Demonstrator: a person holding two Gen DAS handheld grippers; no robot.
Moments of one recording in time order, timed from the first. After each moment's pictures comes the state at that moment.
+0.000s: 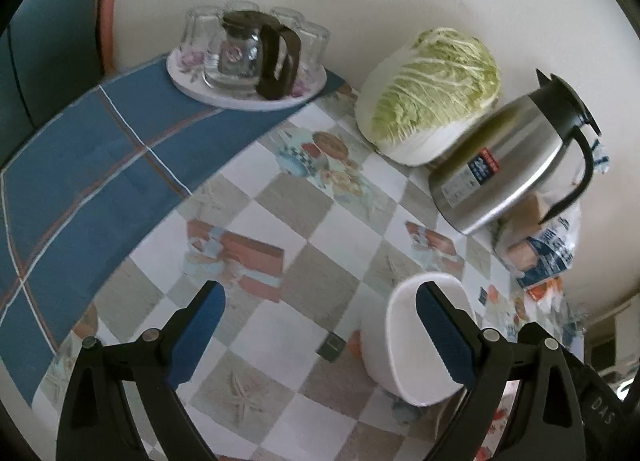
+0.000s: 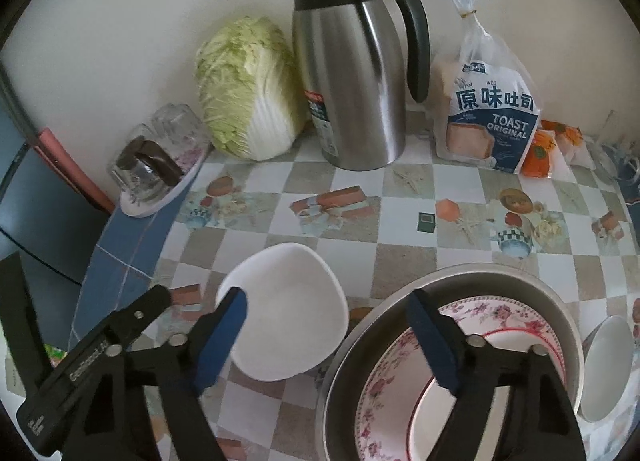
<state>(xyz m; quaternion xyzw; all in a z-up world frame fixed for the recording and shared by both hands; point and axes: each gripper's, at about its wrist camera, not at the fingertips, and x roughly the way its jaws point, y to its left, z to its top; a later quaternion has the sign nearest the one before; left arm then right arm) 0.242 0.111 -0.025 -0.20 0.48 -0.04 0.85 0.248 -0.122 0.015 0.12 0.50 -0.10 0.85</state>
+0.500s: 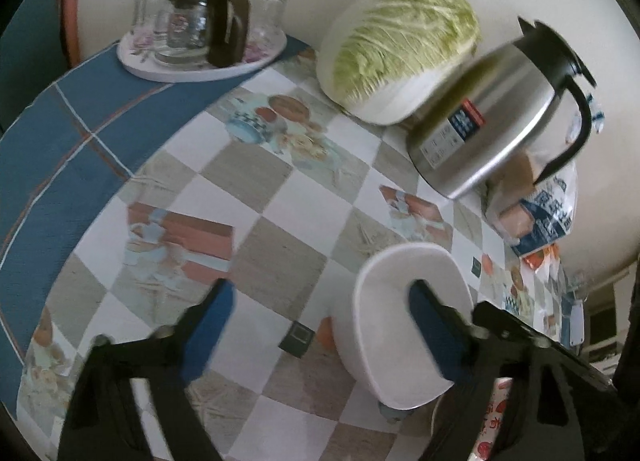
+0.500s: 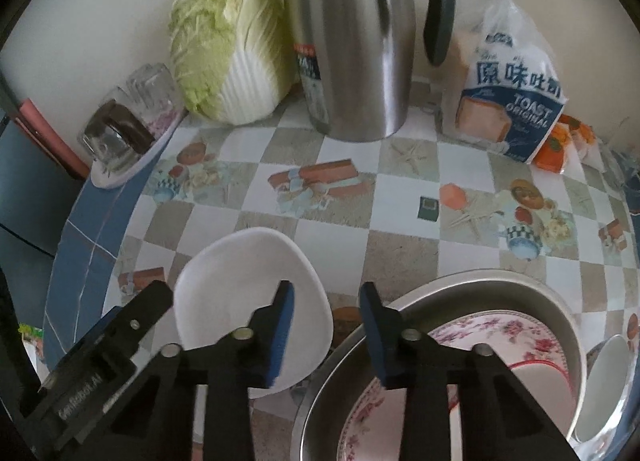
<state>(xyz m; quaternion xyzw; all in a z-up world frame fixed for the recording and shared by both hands) 0.255 0.070 -0.054 -0.17 0.52 -0.09 0.83 0.273 -0.123 -0.029 0.09 0.56 -0.10 0.82</state>
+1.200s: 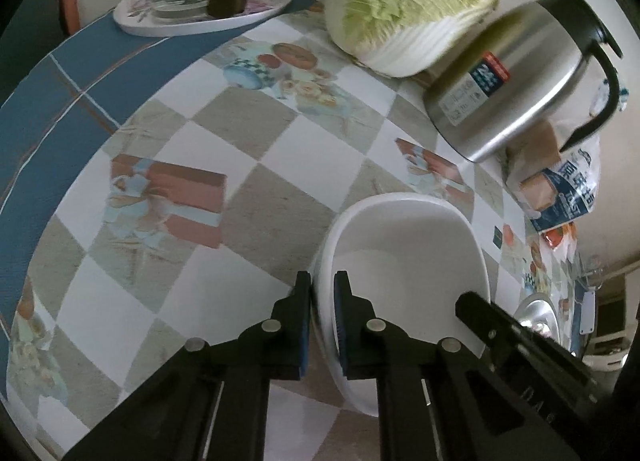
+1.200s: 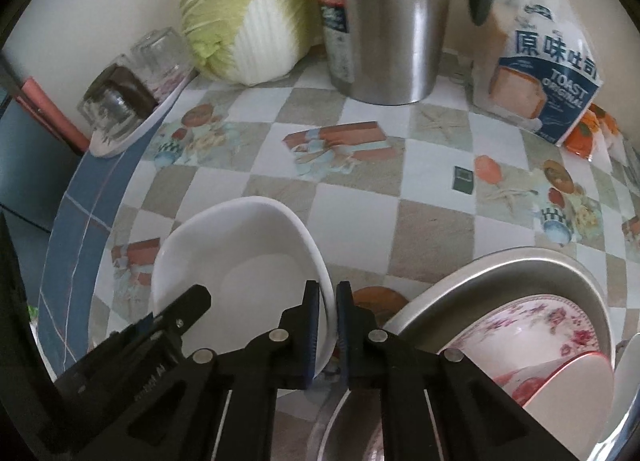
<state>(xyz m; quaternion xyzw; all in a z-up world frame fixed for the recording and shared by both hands) 0.255 0.060 -0.081 -0.17 0.57 -0.08 0.80 0.274 -0.102 -0.056 0.08 0.58 -0.07 0.81</state>
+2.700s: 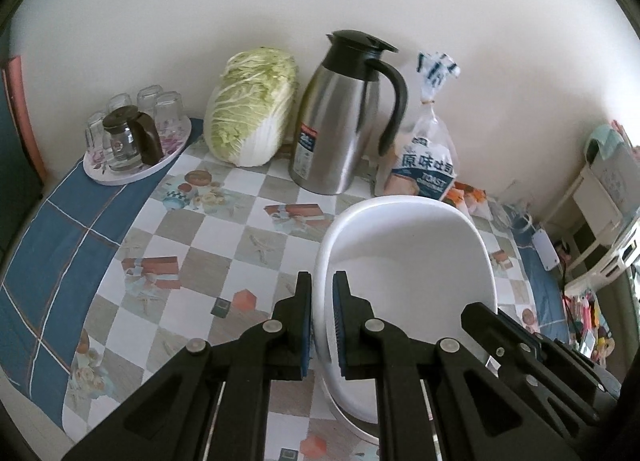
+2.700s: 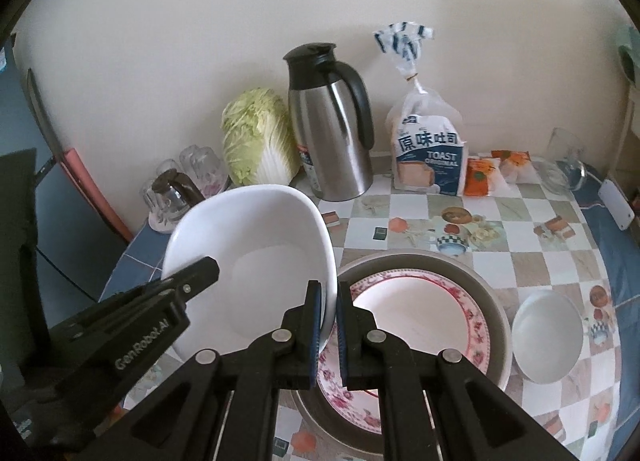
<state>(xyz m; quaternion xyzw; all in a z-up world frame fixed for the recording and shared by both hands) 0.148 -0.008 0.073 -0.05 0.43 -0.19 0.88 0.119 -0.137 0.091 0.12 0.40 -0.09 0.90</state>
